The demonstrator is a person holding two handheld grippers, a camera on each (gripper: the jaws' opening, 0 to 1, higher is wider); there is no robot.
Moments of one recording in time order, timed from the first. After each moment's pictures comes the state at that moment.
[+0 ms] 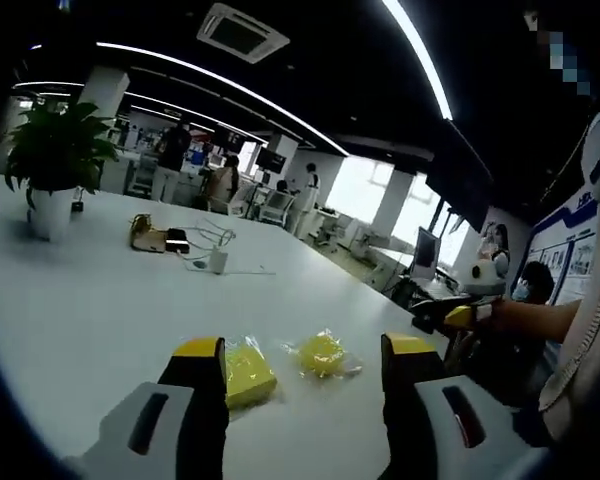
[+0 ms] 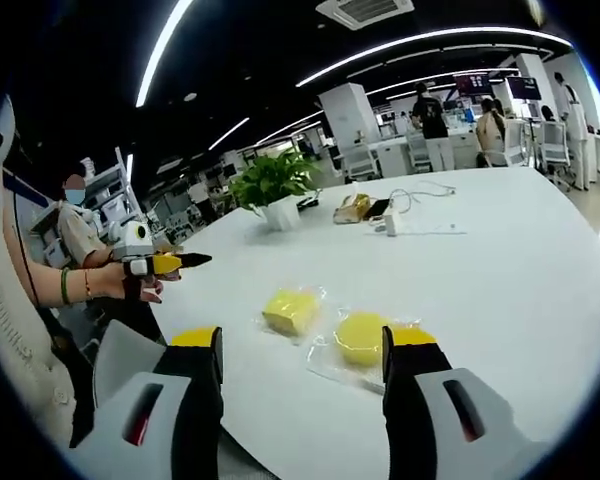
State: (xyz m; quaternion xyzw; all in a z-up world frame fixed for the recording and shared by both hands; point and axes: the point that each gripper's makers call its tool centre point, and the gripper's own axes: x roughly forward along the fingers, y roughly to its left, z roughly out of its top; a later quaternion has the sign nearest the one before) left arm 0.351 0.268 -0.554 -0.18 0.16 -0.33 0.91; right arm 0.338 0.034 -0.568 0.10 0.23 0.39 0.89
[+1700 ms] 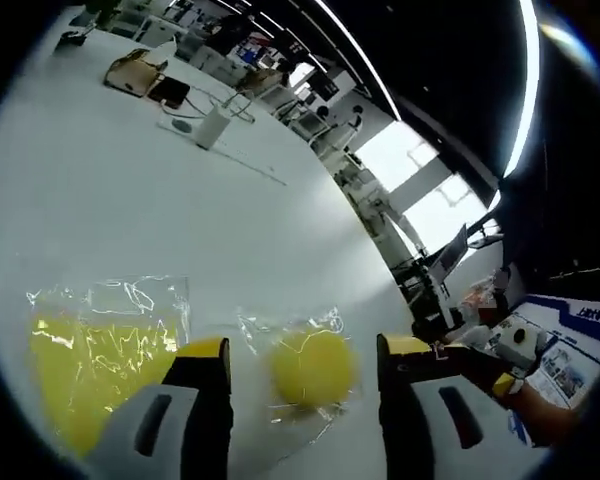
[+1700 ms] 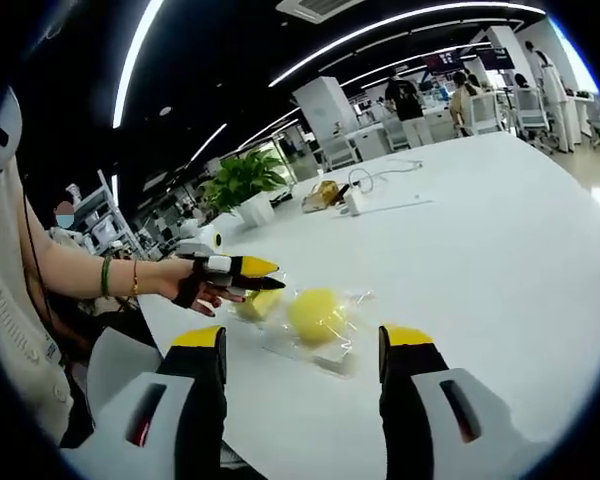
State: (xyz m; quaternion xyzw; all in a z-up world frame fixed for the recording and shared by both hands) left arm 0.467 0.131 -0.689 -0.30 0.38 -0.30 0.82; right arm 0.351 -0.029 -0.615 0.15 0.26 0.35 0.89
